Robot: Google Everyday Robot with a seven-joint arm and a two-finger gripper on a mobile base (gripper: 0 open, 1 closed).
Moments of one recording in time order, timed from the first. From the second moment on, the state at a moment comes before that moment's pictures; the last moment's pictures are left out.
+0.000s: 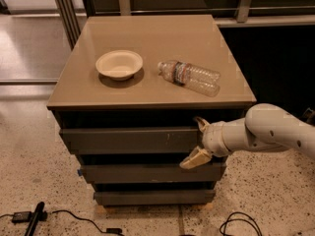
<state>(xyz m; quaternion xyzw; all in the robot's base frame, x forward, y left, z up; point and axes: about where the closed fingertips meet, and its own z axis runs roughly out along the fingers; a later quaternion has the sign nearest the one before) 0.527 -0.107 0.652 -0.58 0.71 0.17 0.35</state>
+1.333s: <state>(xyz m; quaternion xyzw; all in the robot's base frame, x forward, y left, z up) 0.528 -0.111 0.676 -0.58 0.71 0.17 0.35</state>
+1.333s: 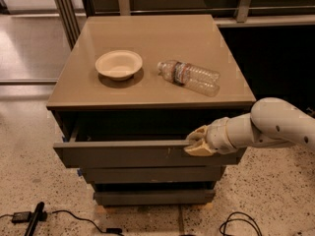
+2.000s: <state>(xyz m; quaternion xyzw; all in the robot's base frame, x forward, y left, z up) 0.528 -0.111 0.676 -0.58 0.71 0.17 0.35</state>
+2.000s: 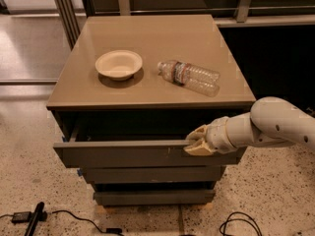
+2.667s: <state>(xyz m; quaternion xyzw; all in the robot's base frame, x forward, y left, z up) 0.528 -0.110 0.676 -0.58 0.71 0.17 0.35</state>
